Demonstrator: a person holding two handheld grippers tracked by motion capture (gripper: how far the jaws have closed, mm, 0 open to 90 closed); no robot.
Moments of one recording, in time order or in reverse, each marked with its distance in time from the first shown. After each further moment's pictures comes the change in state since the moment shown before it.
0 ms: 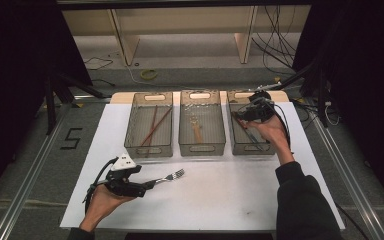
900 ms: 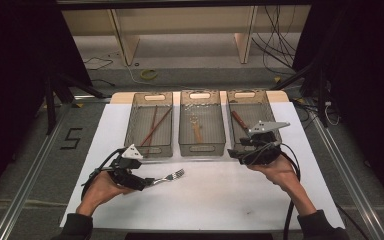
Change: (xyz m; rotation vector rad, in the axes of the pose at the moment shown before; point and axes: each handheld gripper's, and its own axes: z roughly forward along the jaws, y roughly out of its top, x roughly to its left) left arm 0.011 0.032 0.009 0.220 0.003 0.105; right arm 0.074 -0.084 -0.069 -0.087 0.204 -0.181
